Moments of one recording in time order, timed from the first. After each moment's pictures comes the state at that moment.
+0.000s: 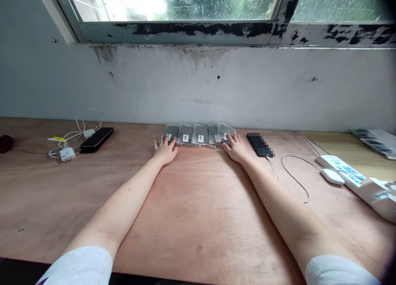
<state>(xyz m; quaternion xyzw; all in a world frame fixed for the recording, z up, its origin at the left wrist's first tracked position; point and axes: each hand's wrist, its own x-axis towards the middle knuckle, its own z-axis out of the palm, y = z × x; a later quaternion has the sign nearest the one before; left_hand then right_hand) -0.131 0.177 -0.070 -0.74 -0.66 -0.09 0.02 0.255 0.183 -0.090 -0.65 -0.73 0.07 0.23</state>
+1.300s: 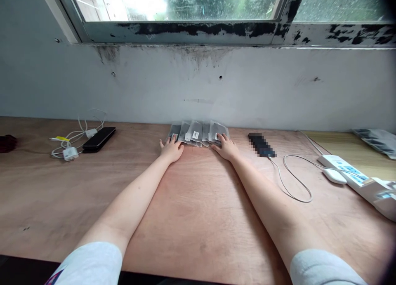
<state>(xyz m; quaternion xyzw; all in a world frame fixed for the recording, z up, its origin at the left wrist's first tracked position) -0.111 0.178 -0.064 -0.76 -0.65 -0.07 0.02 0.199 0.185 -0.077 -0.64 -0.74 0.02 0.21</state>
